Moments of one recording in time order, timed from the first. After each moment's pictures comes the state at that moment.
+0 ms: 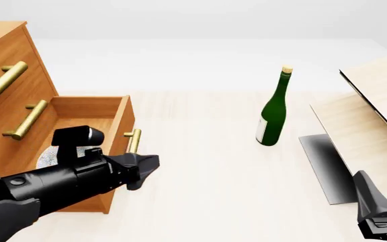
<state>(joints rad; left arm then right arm) -0.70 1.03 -0.50 0.07 -0.53 0.02 0.03 0.00 -0.01 0.02</state>
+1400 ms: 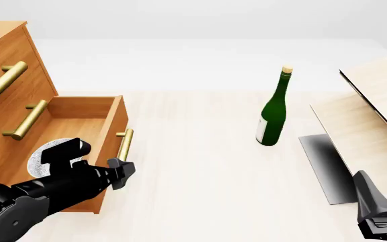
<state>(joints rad) -0.47 1.17 -0.38 -0.05 -0.55 0.02 0.03 0.00 -0.01 0.02</state>
